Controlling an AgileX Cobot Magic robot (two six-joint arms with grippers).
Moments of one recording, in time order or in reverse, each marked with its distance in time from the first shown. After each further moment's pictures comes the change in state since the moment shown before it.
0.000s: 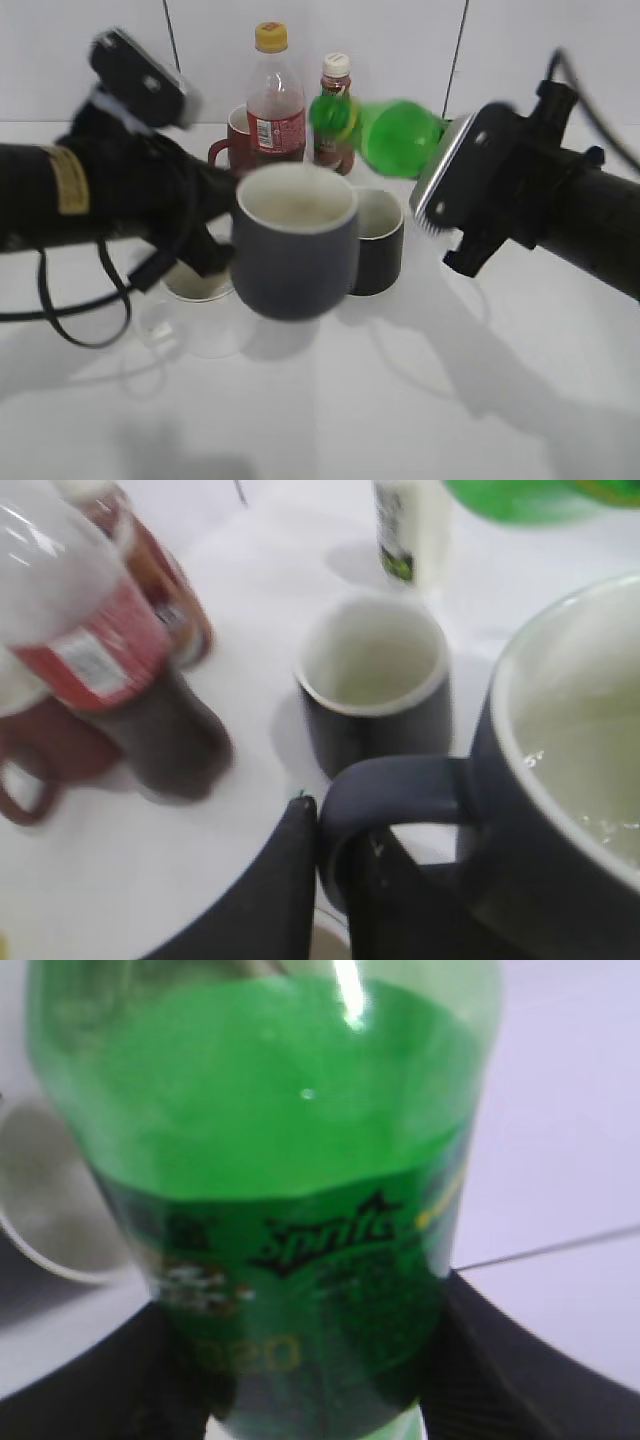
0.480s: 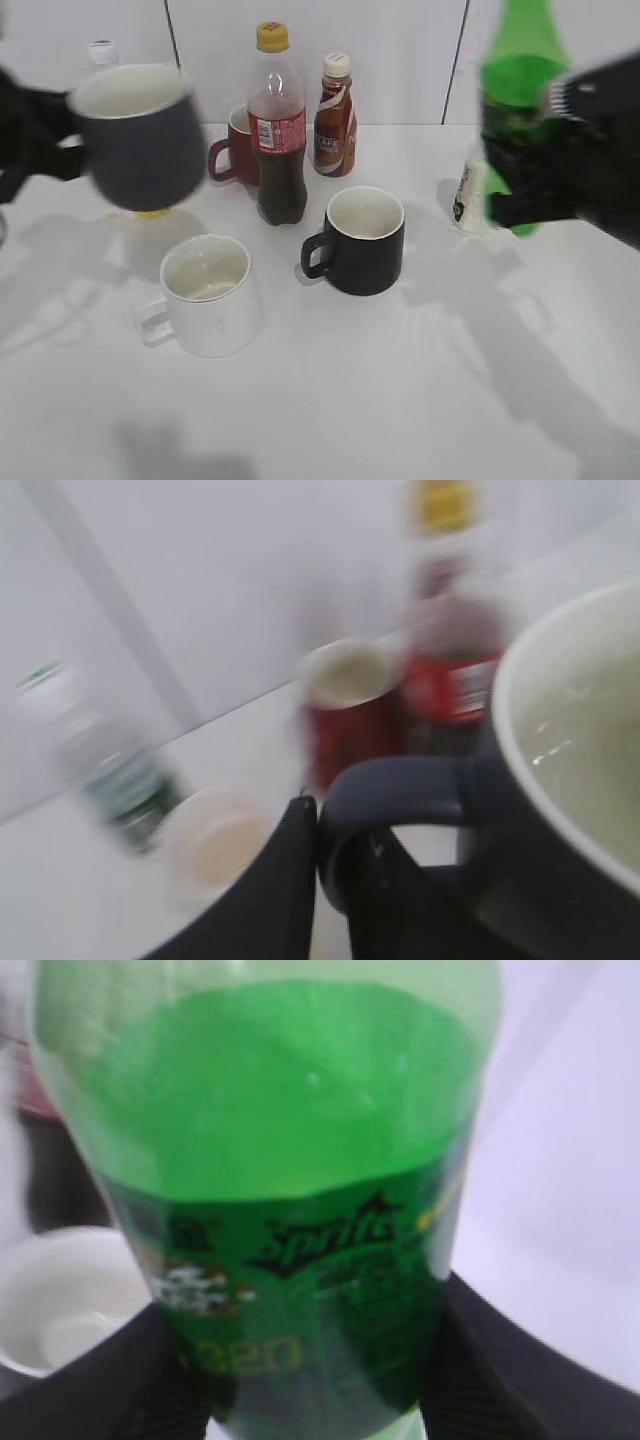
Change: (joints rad) left arm 0.391 -0.129 0.065 -0.013 -0.085 0.000; right arm -0.156 -0.109 0.067 -0.003 0.030 0.747
